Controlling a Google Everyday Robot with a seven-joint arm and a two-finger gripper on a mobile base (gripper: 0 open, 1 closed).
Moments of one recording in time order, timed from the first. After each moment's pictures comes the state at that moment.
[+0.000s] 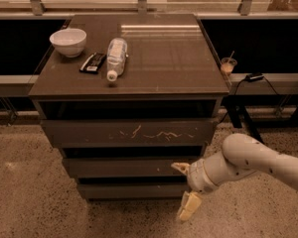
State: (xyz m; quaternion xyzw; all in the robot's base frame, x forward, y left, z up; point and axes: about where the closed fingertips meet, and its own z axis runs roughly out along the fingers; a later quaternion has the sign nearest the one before) arm 0.435 -0.094 0.559 -0.63 0.69 0.28 0.23
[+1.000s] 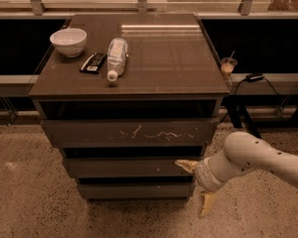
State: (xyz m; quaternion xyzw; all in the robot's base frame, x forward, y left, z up) arm 0.456 -0.144 0.535 -0.79 0.55 0.15 0.22
